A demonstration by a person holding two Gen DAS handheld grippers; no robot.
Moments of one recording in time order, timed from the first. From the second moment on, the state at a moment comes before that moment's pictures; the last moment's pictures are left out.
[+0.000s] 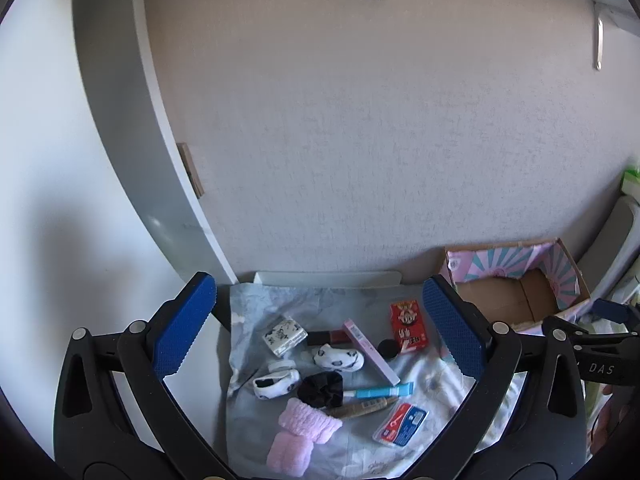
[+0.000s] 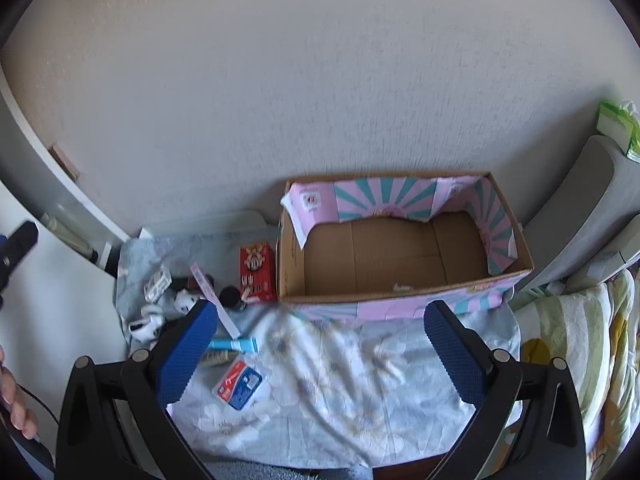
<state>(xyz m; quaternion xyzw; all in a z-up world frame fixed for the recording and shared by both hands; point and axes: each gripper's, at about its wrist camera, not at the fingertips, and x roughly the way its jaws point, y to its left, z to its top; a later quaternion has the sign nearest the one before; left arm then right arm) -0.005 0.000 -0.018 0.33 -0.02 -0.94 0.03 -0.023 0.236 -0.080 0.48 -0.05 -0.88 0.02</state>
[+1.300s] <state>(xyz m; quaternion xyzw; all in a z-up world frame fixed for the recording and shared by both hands) 0.002 -0.020 -0.030 0.37 0.03 -0.93 0.00 -0.011 0.219 -0.068 0.43 0.04 -0.90 0.00</state>
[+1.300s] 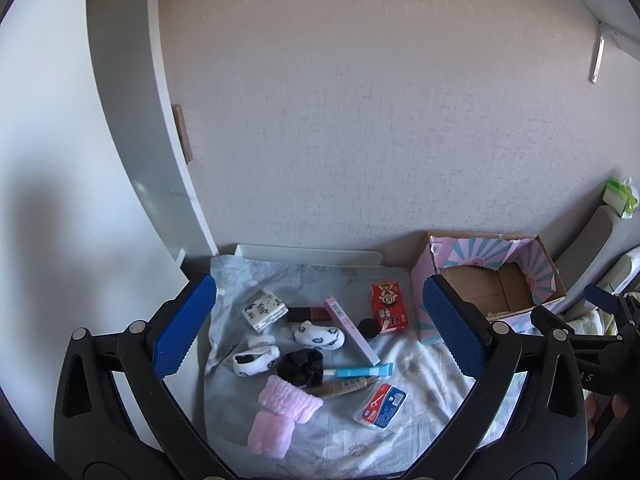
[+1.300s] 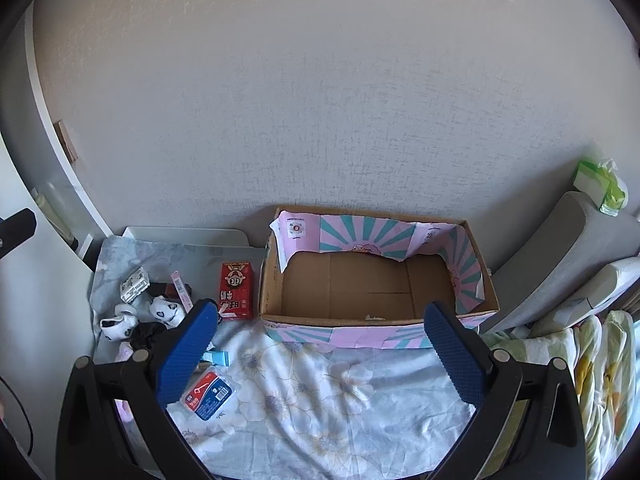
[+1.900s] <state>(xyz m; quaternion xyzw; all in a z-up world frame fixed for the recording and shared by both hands) 0.017 -0.023 -0.037 0.37 0.02 -0.93 -0.01 -0.007 0.218 -0.068 0.44 0.03 -0.90 0.01</state>
